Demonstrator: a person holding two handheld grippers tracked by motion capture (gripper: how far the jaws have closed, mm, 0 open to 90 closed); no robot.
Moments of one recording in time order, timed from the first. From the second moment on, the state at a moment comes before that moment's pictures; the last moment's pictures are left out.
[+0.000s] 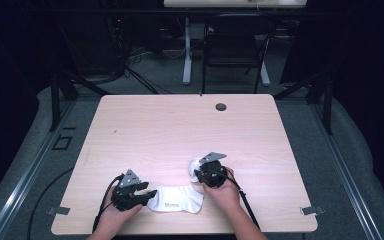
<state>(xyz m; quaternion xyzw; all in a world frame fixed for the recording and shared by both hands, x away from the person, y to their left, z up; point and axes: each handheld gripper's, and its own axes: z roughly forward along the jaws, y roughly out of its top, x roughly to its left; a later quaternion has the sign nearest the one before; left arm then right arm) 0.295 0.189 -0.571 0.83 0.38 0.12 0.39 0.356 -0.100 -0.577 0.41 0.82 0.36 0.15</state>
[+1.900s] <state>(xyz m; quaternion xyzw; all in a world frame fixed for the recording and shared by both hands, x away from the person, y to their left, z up) 0.329 0.169 -0.555 0.82 0.38 0.14 0.40 0.323 -0.051 -0.530 0.36 0.82 0.42 0.15</state>
